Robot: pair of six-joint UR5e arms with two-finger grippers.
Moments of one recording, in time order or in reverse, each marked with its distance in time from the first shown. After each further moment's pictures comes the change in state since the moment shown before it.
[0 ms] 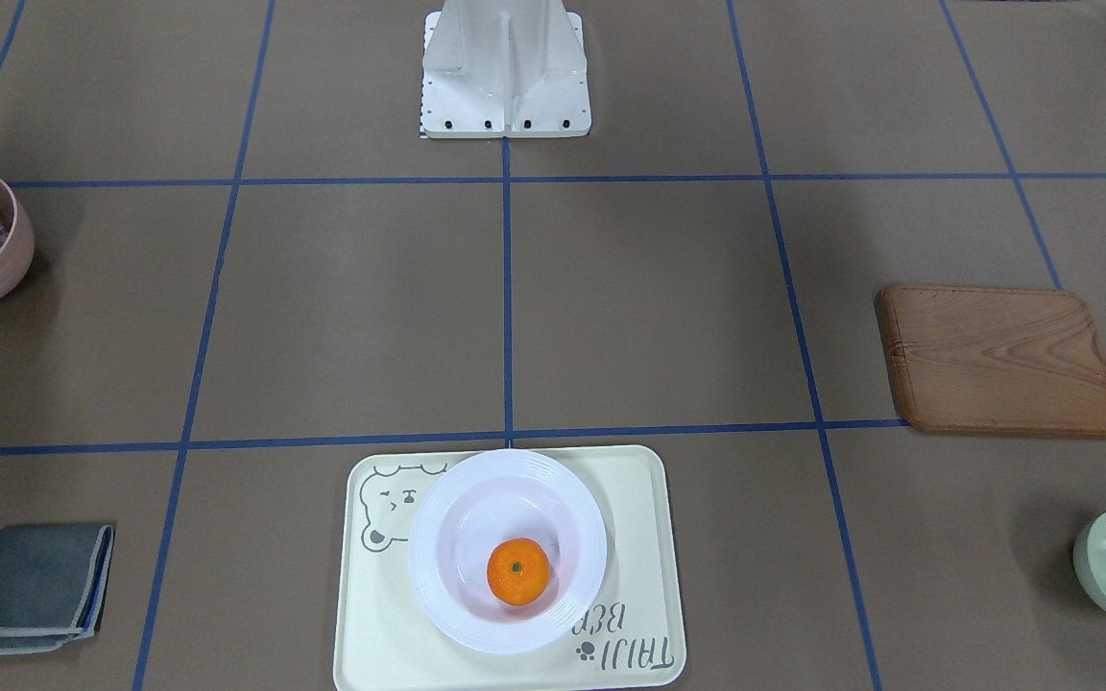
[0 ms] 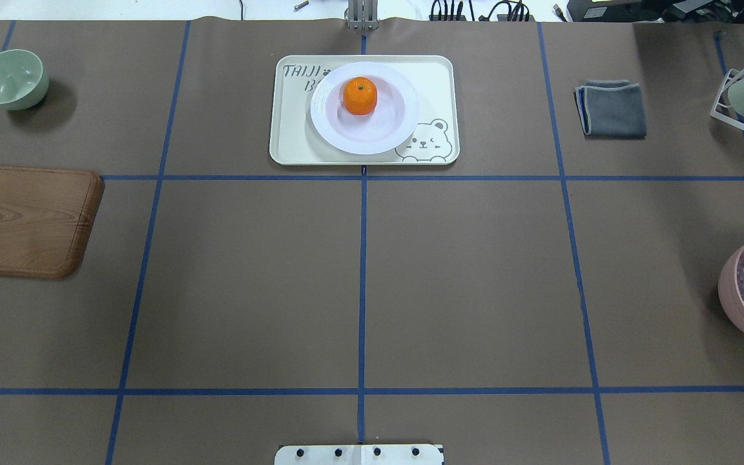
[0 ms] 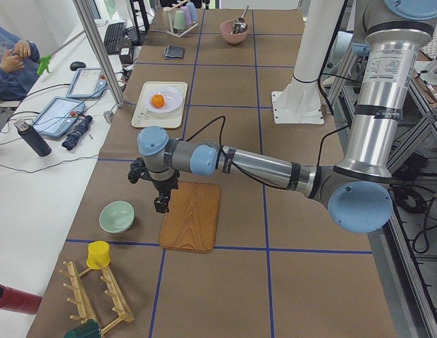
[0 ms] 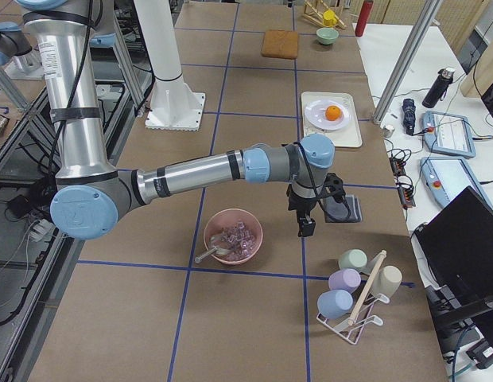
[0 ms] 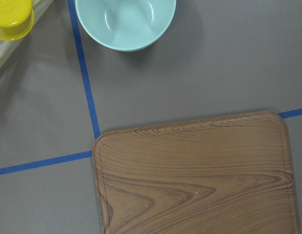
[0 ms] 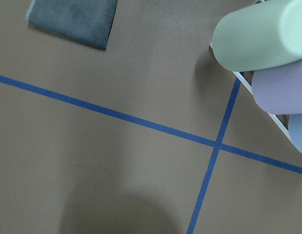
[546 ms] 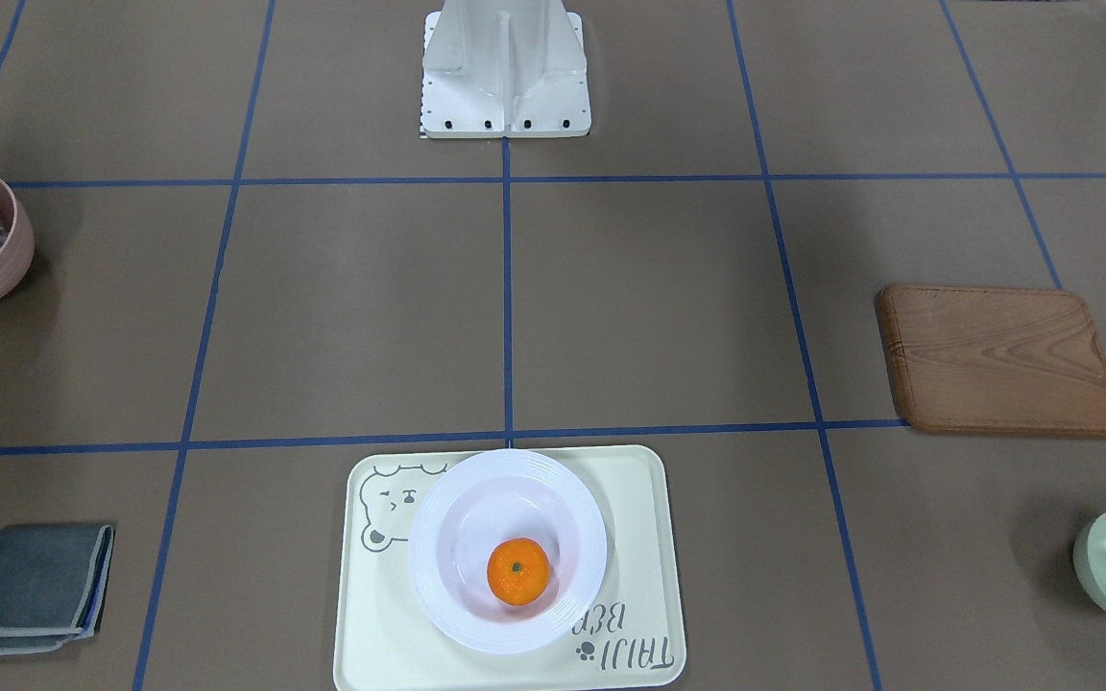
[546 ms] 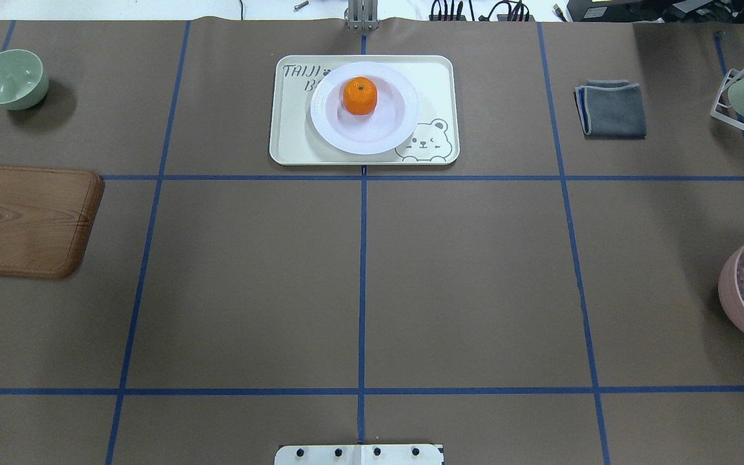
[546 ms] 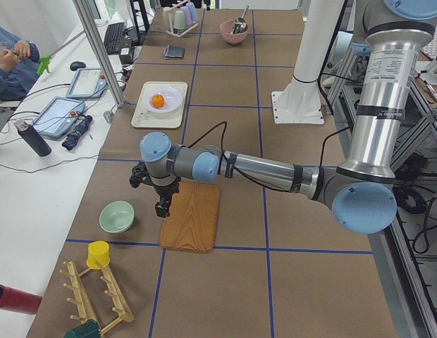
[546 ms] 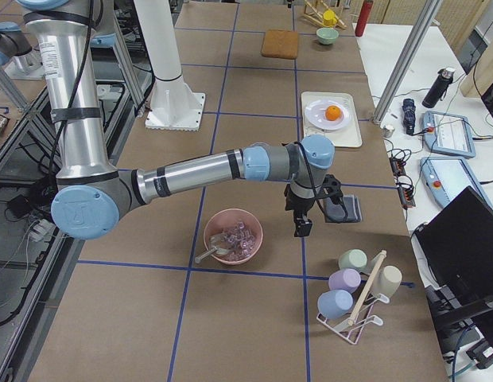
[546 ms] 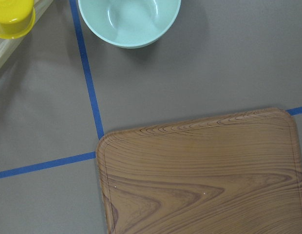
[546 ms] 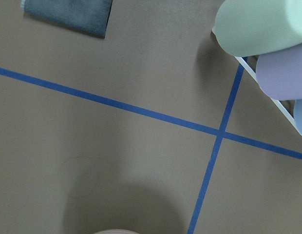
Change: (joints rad) left arm 0.001 0.006 -0.006 -0.023 -0.002 -0.001; right arm -0.004 -0.003 0.005 -0.035 0.000 0.000
